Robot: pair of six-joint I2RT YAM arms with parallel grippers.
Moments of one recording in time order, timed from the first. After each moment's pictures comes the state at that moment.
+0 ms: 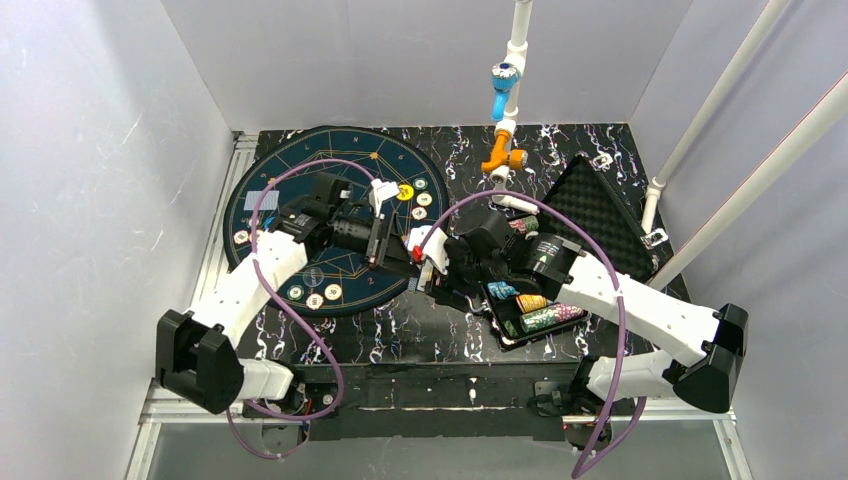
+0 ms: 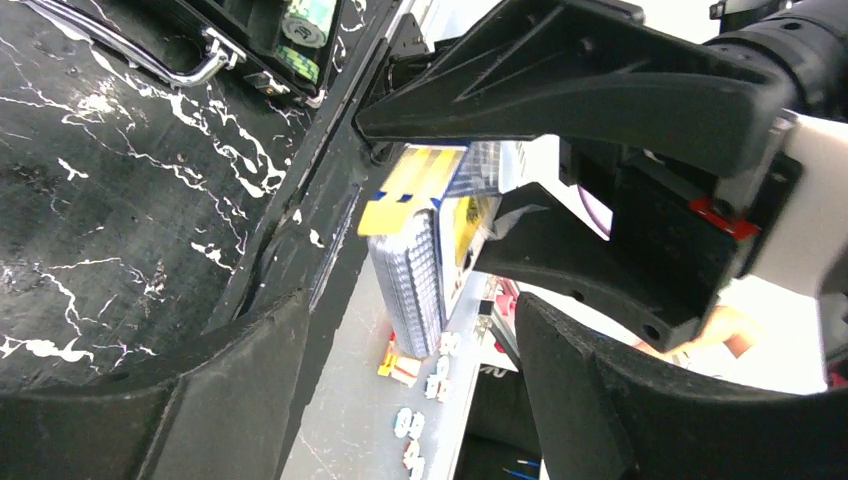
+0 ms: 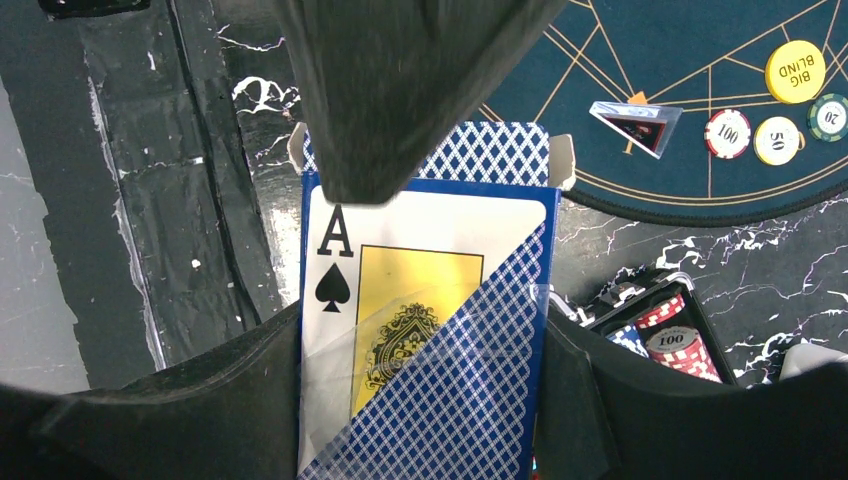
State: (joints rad) left arm -0.40 1.31 1.09 -0.64 1.10 -0.37; right arm 1.04 1.25 1.21 -0.70 -0.20 -0.34
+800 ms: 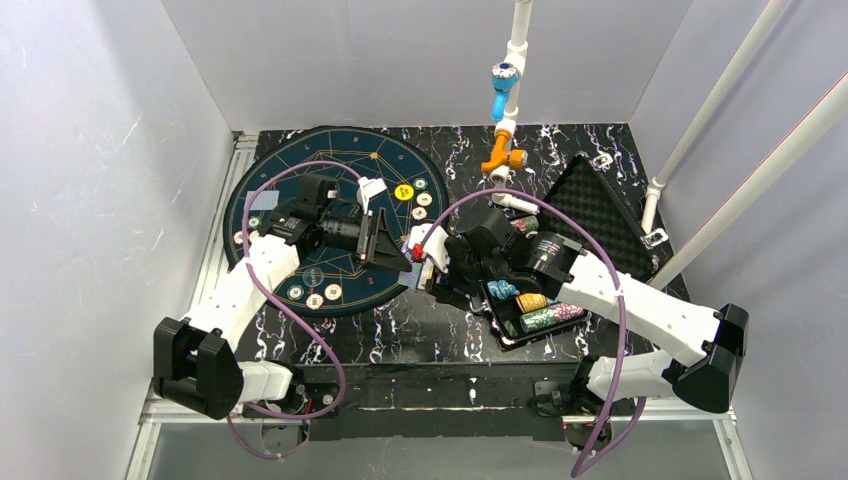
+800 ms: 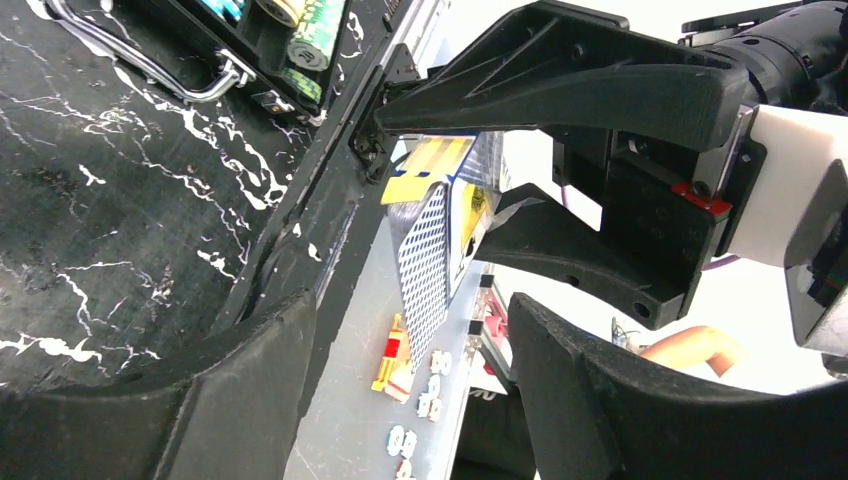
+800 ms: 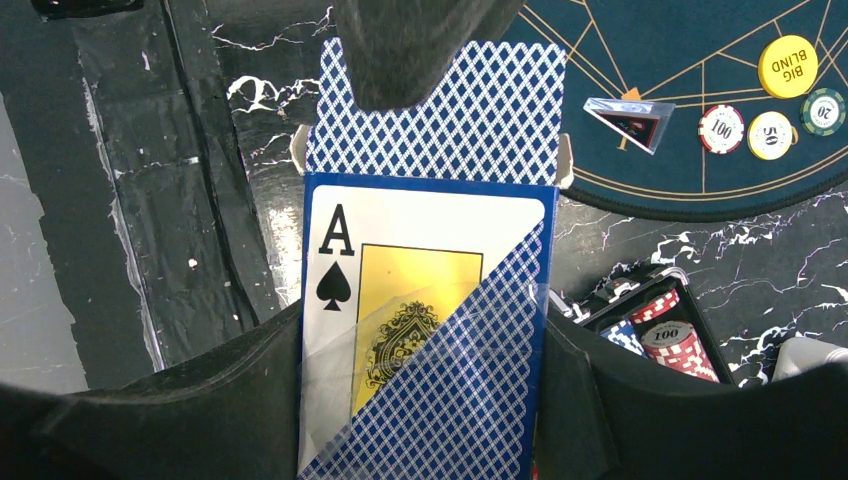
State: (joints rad) left arm -0.34 1.28 1.04 -0.60 1.14 -0.40; right arm 1.04 1.25 1.22 -0.71 -0.20 -0.34
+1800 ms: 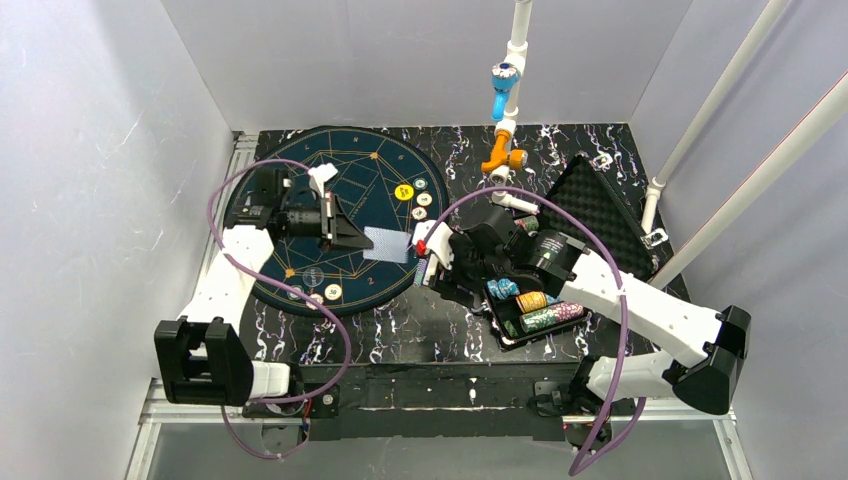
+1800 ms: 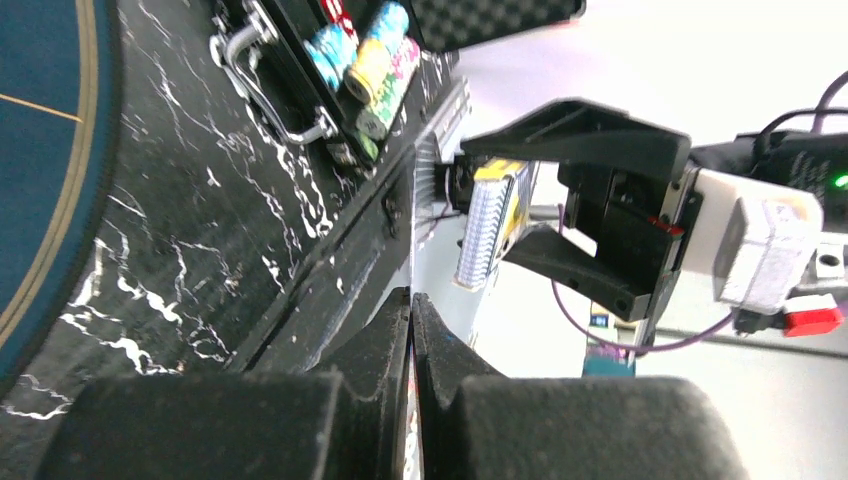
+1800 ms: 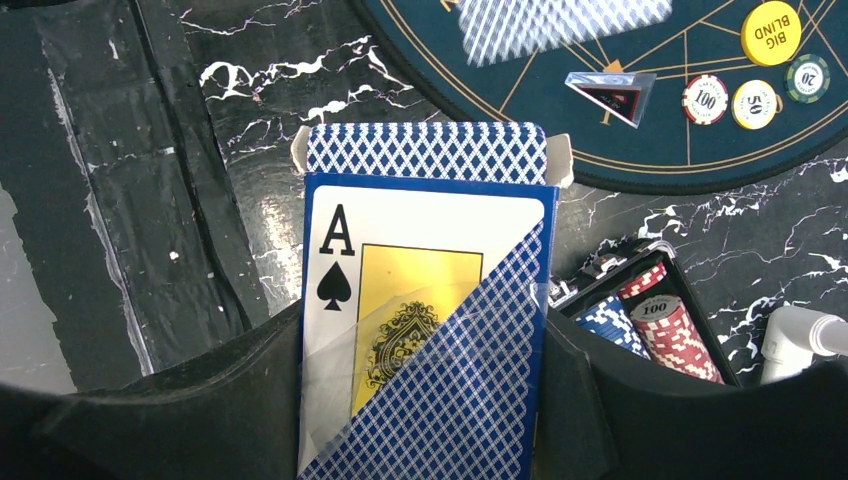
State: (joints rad) left arm -0.09 1.31 1.06 -0.72 1.17 -0.35; right arm 1.01 1.25 1.22 -0.73 -0.17 -0.34
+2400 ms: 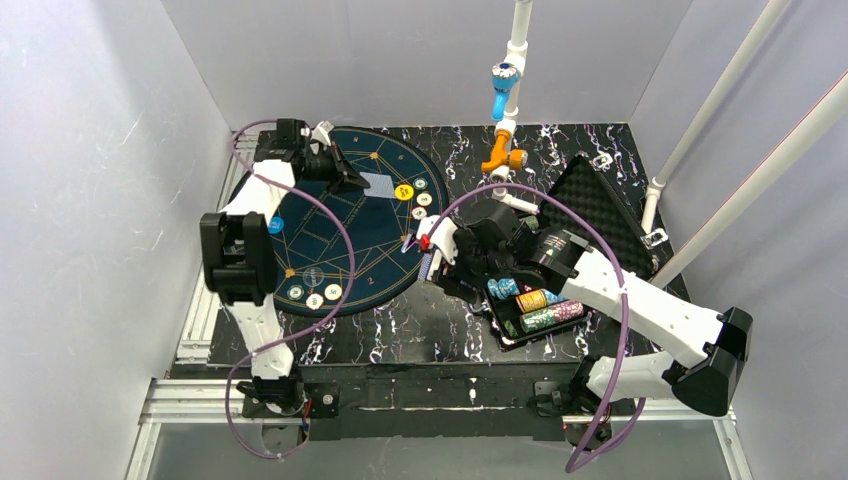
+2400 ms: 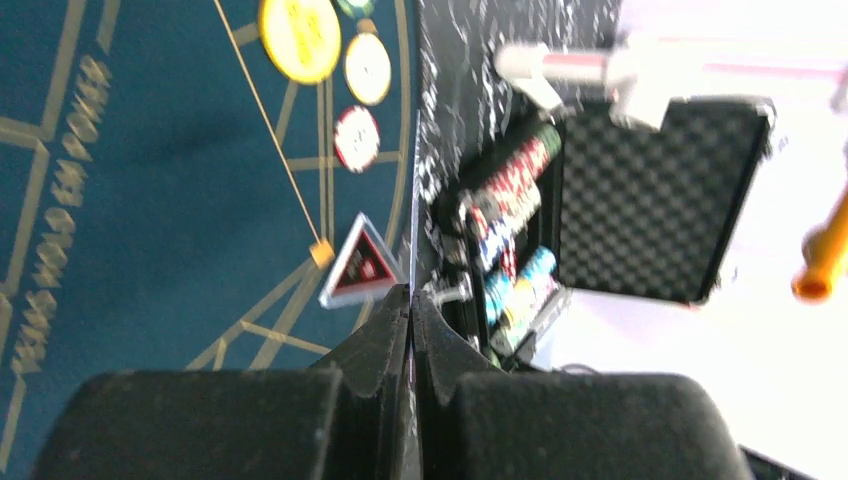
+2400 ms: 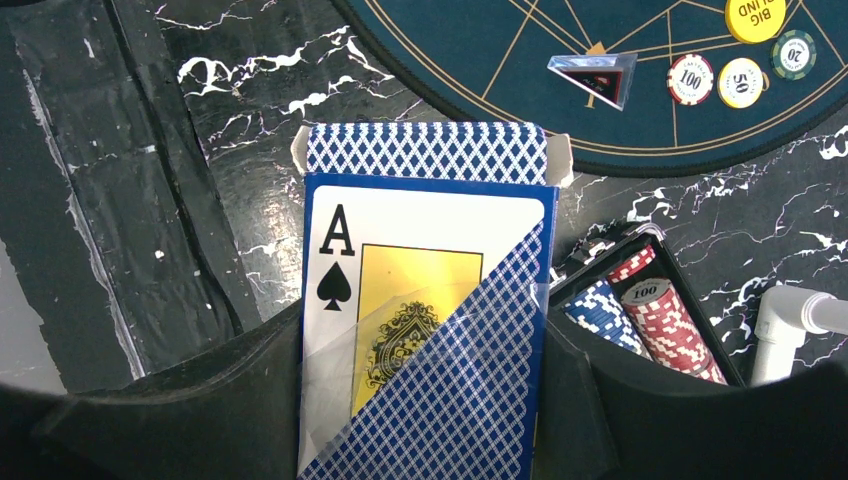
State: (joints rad) left arm -0.03 1.88 1.53 -0.55 0.82 -0.50; right arm 0.98 1.24 1.22 -0.74 -0.17 -0.34
